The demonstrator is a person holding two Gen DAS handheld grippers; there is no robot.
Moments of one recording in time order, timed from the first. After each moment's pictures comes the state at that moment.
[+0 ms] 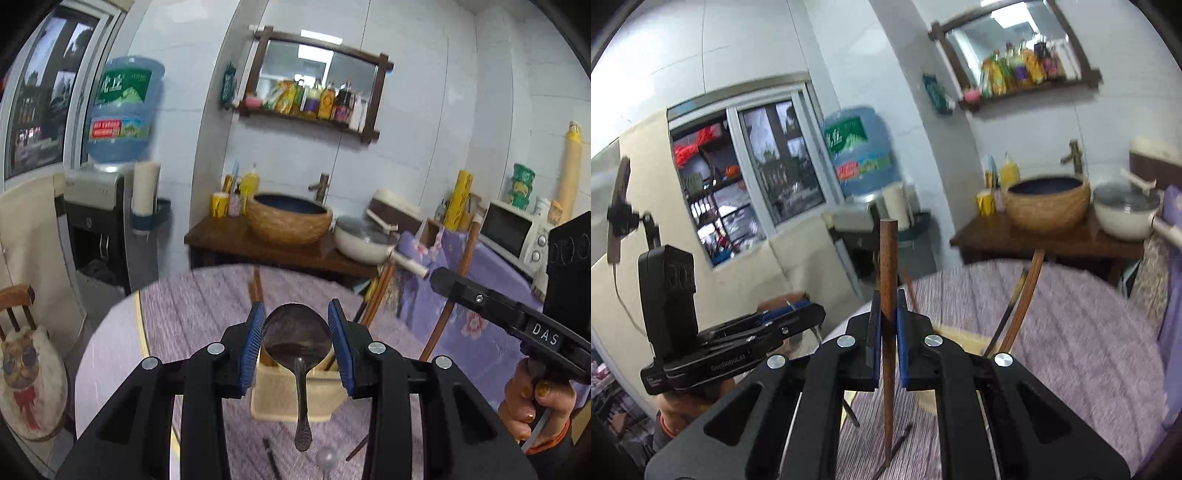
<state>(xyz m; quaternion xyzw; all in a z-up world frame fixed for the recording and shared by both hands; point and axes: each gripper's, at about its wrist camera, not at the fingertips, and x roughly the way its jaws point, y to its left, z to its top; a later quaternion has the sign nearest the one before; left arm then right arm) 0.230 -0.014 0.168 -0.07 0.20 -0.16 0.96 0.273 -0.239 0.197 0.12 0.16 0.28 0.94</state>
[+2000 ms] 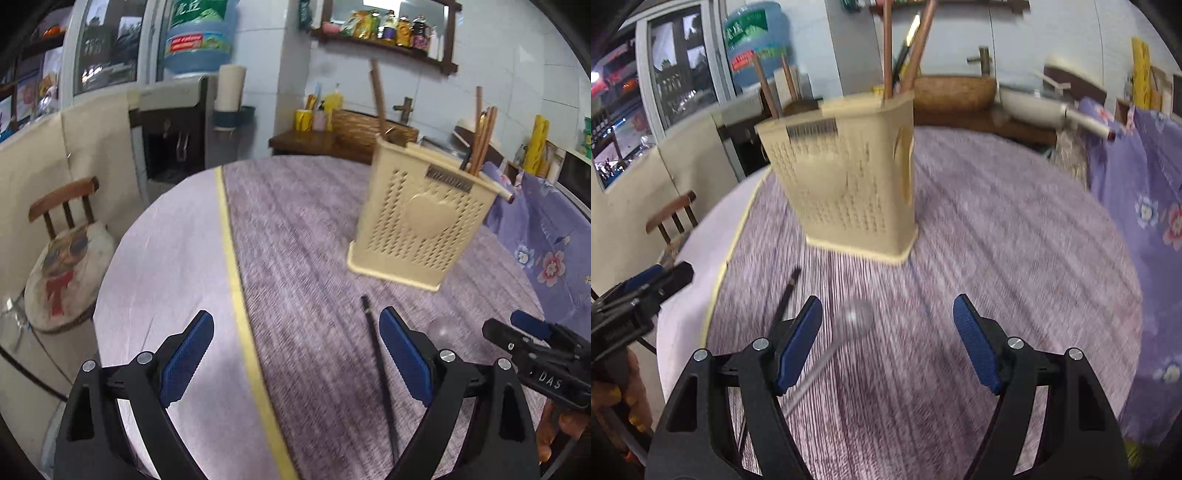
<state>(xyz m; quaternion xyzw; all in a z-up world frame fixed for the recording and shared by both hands) 0.179 0.022 -0.010 -0.05 0.33 0.00 0.94 0.230 -0.216 -0.030 0.05 0.38 0.08 0.92</state>
